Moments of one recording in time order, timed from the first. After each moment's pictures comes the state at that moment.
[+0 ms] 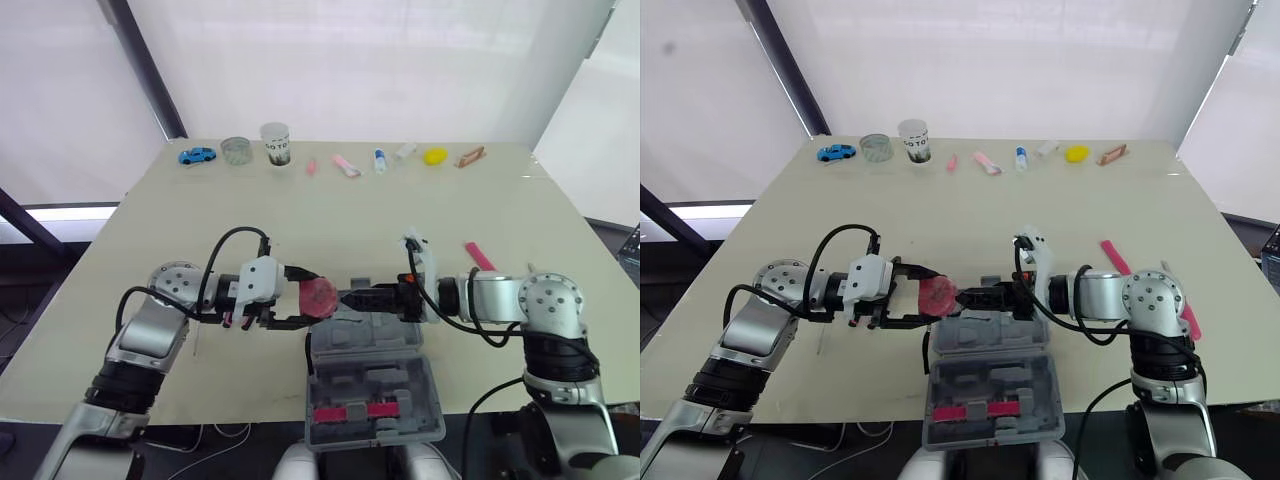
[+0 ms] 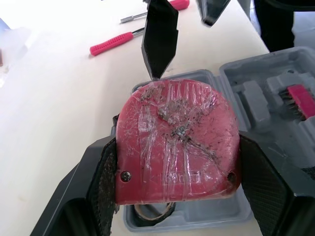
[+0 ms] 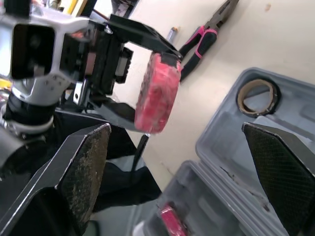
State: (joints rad) left arm -0.42 0.74 -0.10 0.04 -0.24 -0.06 -1.30; right arm -0.66 -0.21 -0.14 -0.10 1.27 1.53 0.04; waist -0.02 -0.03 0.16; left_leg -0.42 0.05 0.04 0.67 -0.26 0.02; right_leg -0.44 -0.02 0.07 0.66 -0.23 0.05
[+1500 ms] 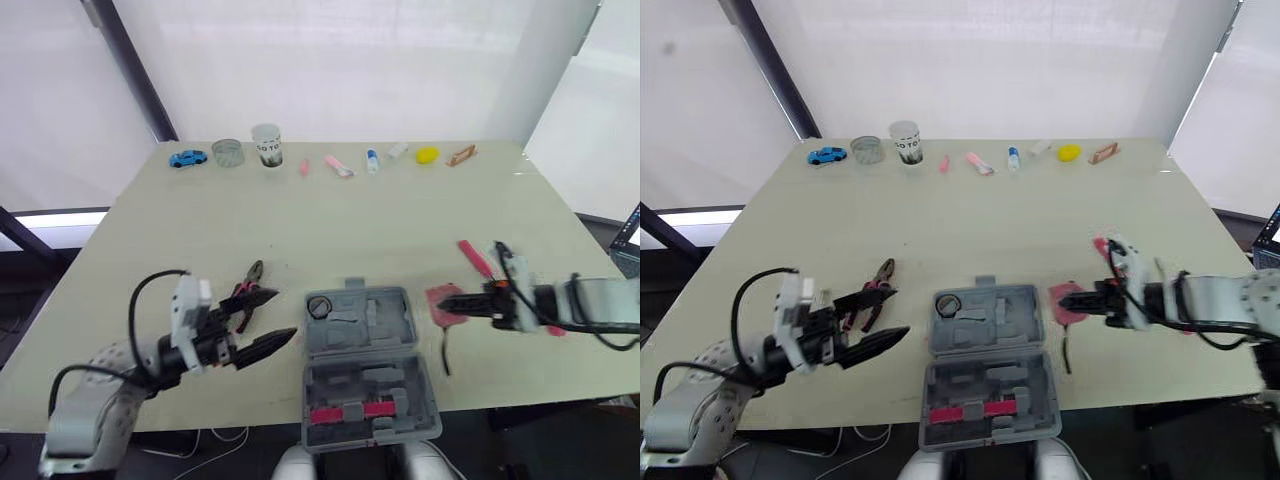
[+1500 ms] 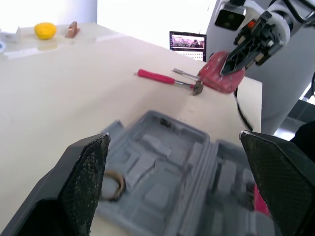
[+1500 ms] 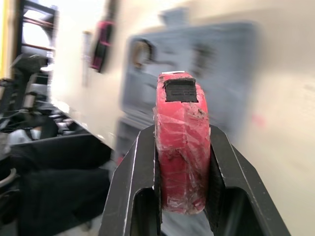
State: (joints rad) left arm 0.13 0.66 0.31 -0.28 -0.66 0.32 -1.18; right arm -0.51 -1.00 -0.02 0.09 1.92 1.43 -0.14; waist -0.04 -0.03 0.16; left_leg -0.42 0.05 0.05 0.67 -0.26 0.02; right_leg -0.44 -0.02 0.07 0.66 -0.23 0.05
